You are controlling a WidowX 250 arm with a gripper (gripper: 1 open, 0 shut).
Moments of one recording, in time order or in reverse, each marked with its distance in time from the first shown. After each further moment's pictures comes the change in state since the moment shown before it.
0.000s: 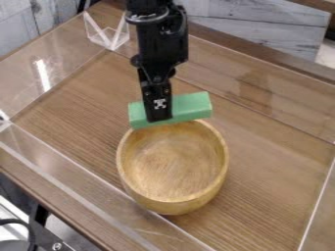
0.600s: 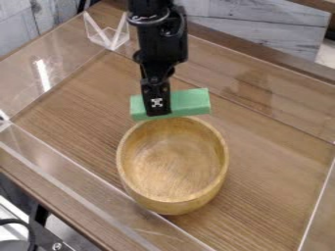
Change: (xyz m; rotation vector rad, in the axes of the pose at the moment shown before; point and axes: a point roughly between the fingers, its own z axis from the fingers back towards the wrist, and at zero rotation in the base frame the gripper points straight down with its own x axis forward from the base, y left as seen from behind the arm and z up) arm 0.002 0.014 -0.003 0.077 -0.003 -0.078
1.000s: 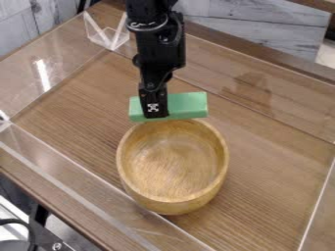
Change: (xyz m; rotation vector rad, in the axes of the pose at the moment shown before) arm -0.002 0.004 -0.006 0.036 0.002 -0.050
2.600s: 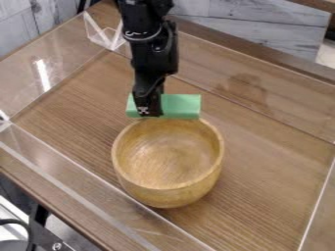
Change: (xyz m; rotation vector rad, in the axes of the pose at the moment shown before) arm -0.006 0.018 -0.015 0.075 -0.008 -0.109
